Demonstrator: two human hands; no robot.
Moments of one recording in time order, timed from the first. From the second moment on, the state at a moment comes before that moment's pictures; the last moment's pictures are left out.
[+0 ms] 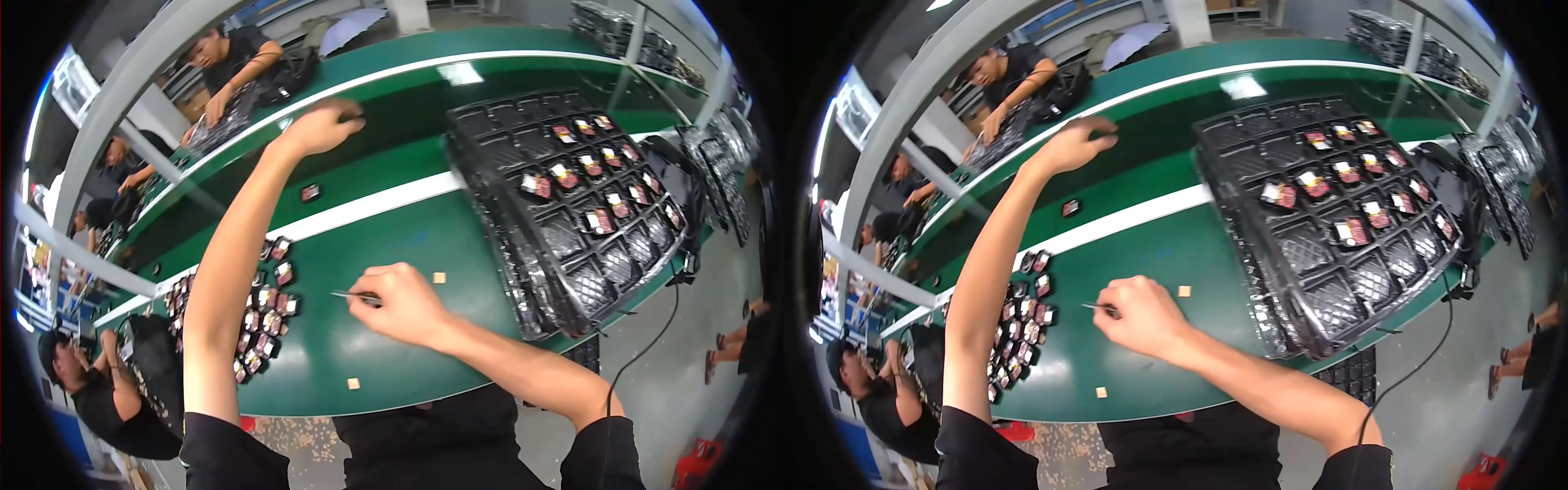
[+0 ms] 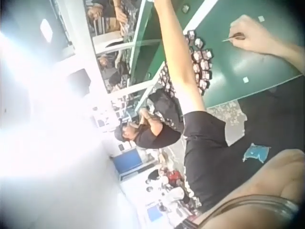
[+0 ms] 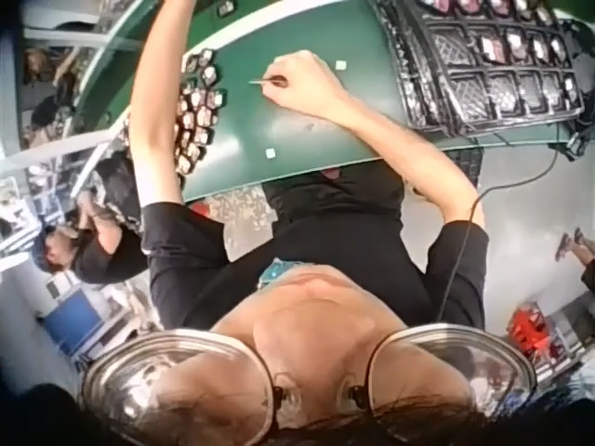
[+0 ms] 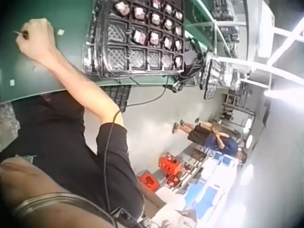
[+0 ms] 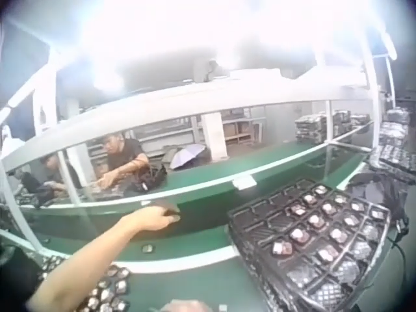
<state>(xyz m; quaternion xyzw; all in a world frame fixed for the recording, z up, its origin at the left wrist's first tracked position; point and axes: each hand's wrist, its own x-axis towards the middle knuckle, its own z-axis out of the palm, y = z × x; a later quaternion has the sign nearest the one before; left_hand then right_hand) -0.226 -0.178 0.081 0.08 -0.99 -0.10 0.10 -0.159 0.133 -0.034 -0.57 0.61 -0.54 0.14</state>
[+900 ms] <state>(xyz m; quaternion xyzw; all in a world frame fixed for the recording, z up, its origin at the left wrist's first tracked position) 0.010 -0.226 0.060 0.28 -0.92 -0.26 -0.02 -0.167 0.137 -0.039 -0.55 0.64 -0.52 0.15</state>
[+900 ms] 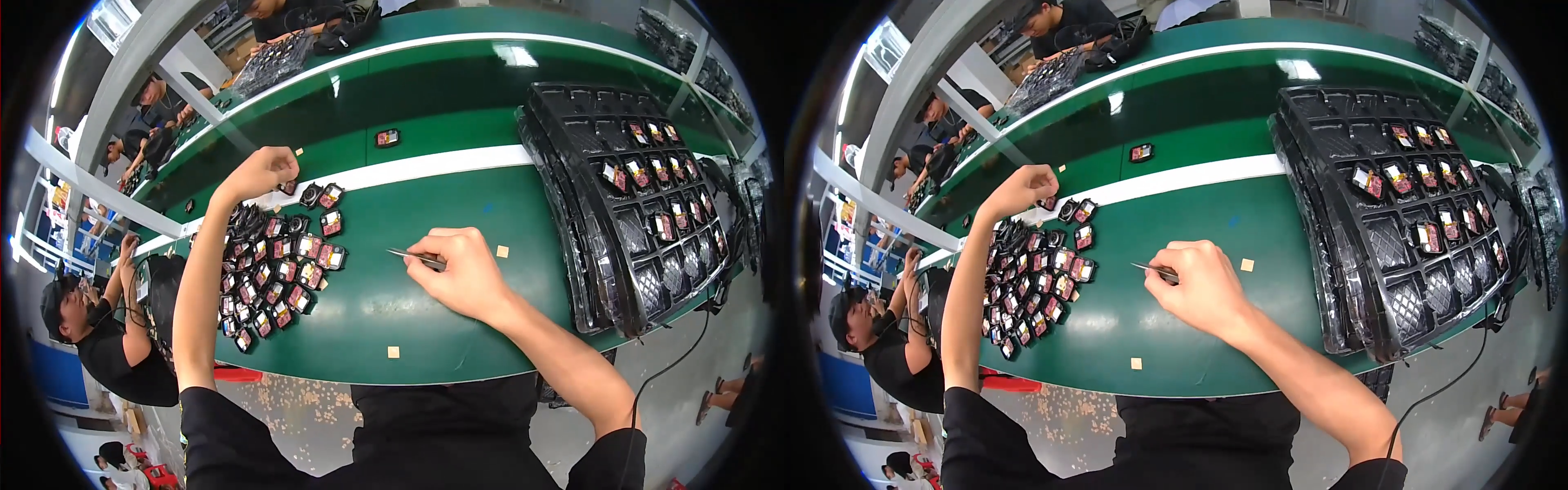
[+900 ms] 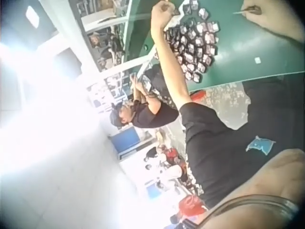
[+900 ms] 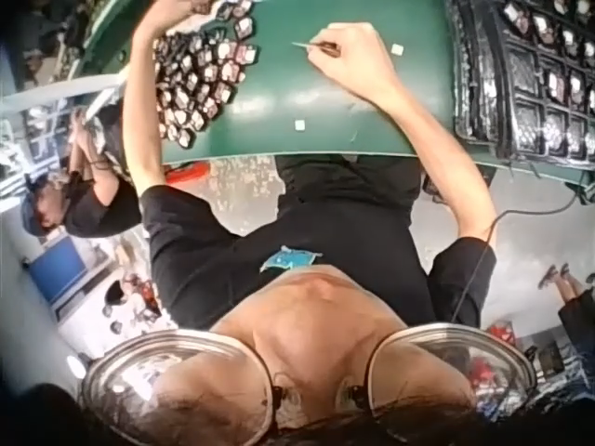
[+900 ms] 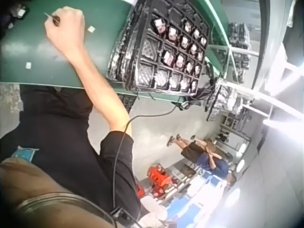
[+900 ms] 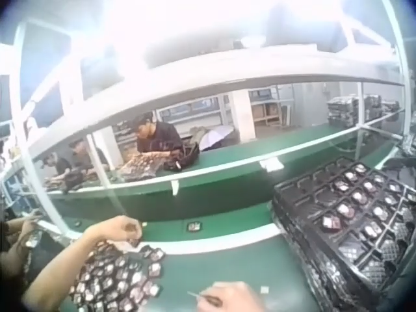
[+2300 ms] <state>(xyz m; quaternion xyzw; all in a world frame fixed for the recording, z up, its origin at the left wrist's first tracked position) 0.032 -0.070 0.013 0.04 -0.97 -0.19 0.14 -0.166 0.134 -0.022 -0.42 0.67 -0.58 0.18</state>
